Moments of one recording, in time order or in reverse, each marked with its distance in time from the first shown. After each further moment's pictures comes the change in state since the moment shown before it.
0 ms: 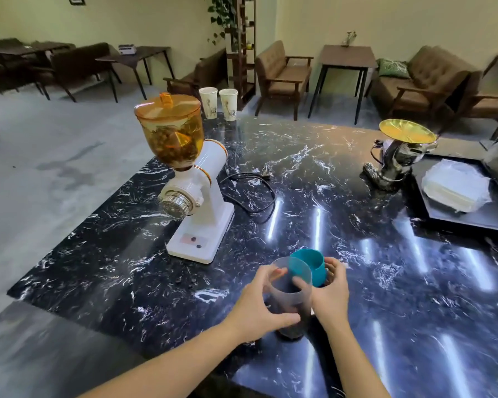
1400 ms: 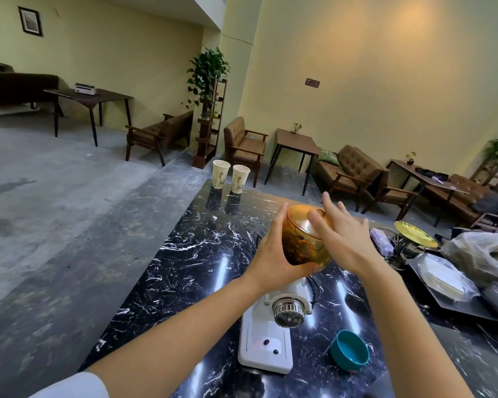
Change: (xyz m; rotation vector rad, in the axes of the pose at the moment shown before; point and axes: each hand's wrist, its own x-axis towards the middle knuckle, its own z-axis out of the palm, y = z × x) left_hand 0.126 0.043 -0.303 -0.110 0.118 0.465; right_hand 0.004 -0.319 0.250 -1.021 -0.084 -0.500
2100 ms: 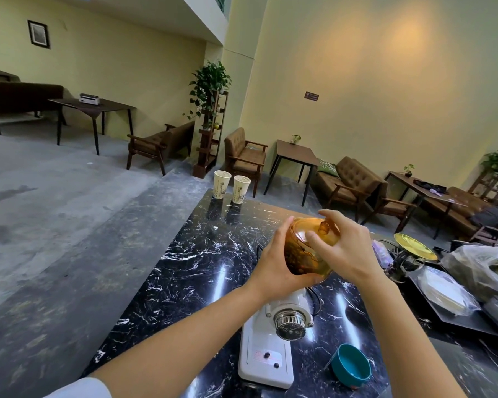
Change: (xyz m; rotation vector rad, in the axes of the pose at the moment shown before) left_hand 0.003 -0.001 0.001 -0.031 -0.016 -0.030; right_hand 0.002 0.006 0.006 0.088 0.320 -0.160
